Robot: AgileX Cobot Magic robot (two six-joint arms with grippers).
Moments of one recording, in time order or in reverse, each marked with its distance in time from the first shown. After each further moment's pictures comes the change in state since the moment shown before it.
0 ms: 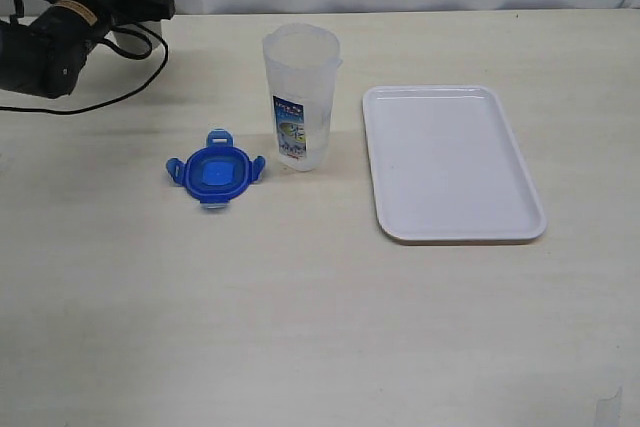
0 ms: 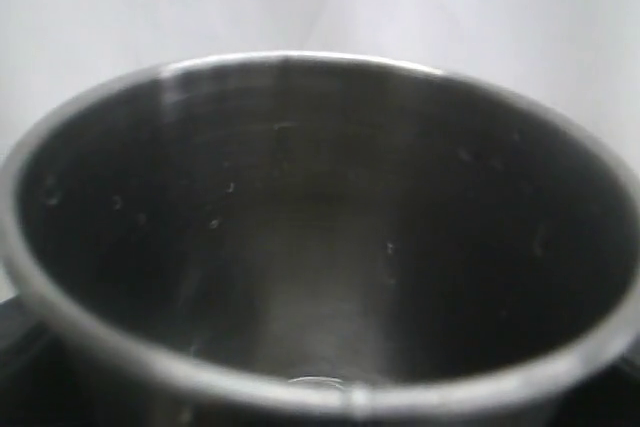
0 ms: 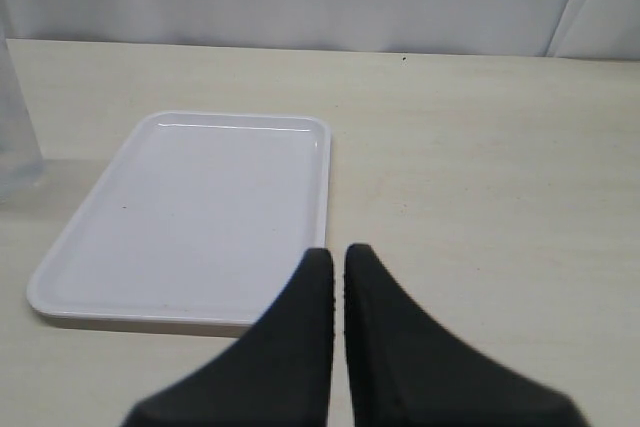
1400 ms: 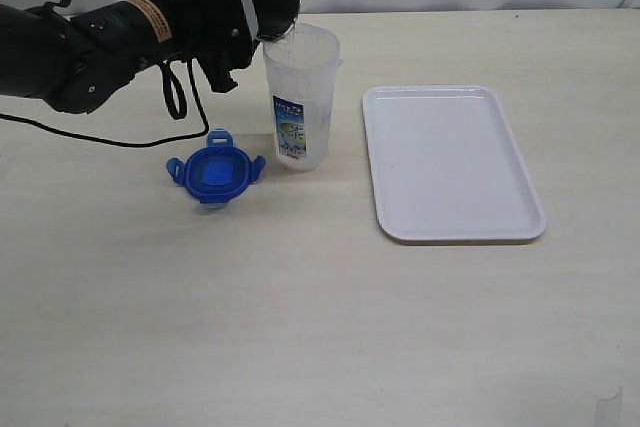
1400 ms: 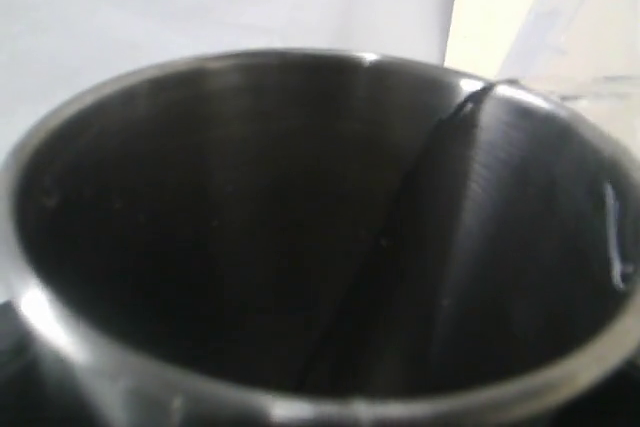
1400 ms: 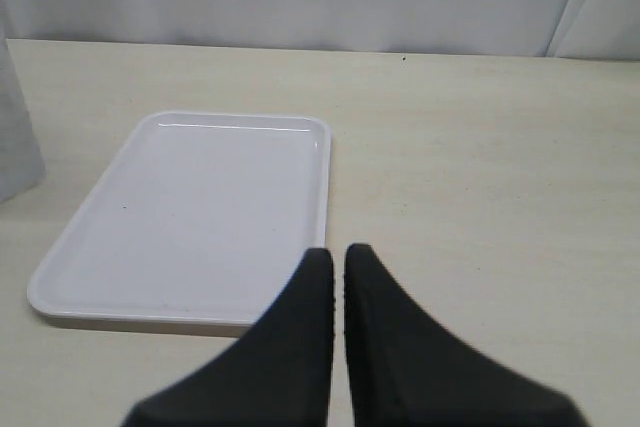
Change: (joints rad) left arm -0.281 -0.365 0.304 0.262 0.138 0.955; right arm 0.000 0.000 0.000 0.000 0.000 0.000
